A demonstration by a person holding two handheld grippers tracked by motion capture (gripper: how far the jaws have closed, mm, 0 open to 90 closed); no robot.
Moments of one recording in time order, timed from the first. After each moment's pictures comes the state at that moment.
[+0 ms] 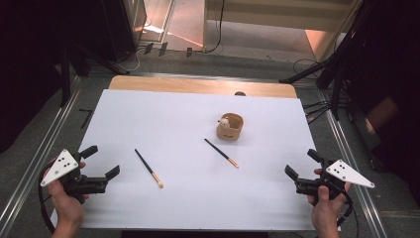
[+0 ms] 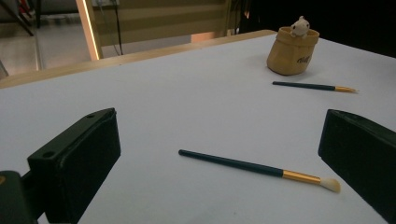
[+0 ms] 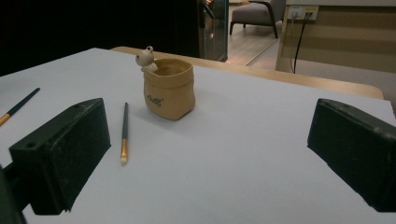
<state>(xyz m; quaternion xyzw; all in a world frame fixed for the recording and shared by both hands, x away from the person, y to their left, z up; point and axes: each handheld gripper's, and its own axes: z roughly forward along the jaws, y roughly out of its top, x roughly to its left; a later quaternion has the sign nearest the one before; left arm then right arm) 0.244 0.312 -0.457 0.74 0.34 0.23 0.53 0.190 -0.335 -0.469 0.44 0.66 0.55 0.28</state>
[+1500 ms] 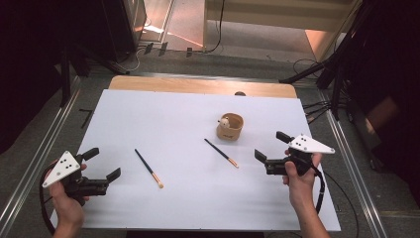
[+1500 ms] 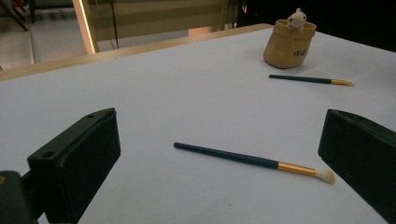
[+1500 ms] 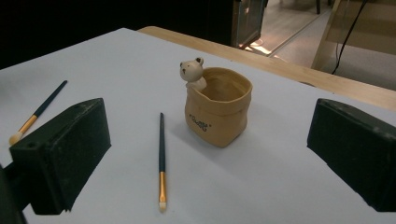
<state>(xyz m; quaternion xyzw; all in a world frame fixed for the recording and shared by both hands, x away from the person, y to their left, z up) 0.241 0.311 -0.460 0.74 0.34 0.23 0.53 0.249 -0.263 -0.437 0.41 0.72 0.51 0.23</state>
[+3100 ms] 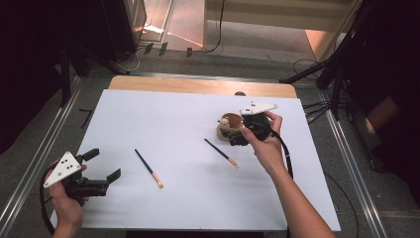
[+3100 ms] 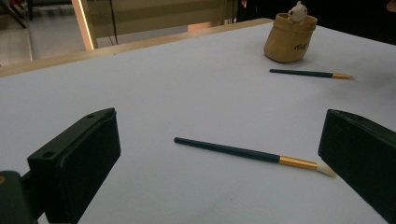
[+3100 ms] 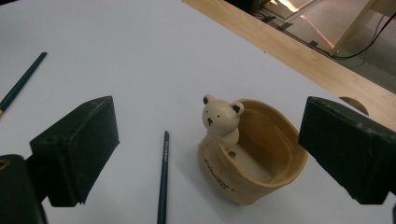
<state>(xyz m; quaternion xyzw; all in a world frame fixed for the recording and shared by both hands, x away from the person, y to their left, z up) 0.242 0.311 -0.462 0.75 0.34 0.22 0.52 0.340 -0.178 -0.410 0.37 0.81 0.41 0.19</state>
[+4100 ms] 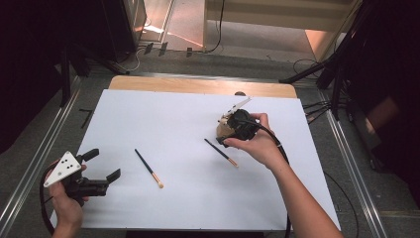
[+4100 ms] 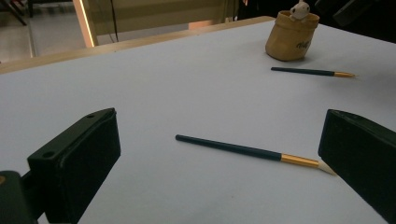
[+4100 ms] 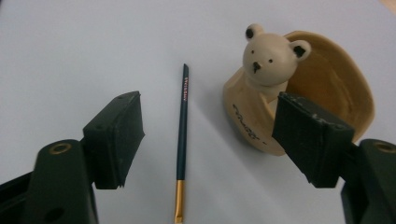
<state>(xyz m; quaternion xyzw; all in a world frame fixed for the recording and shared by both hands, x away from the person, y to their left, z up) 0.242 0.312 -0.463 0.75 0.35 0.22 0.52 0.355 -0.147 -0.414 0.39 0.88 0.25 0.10</state>
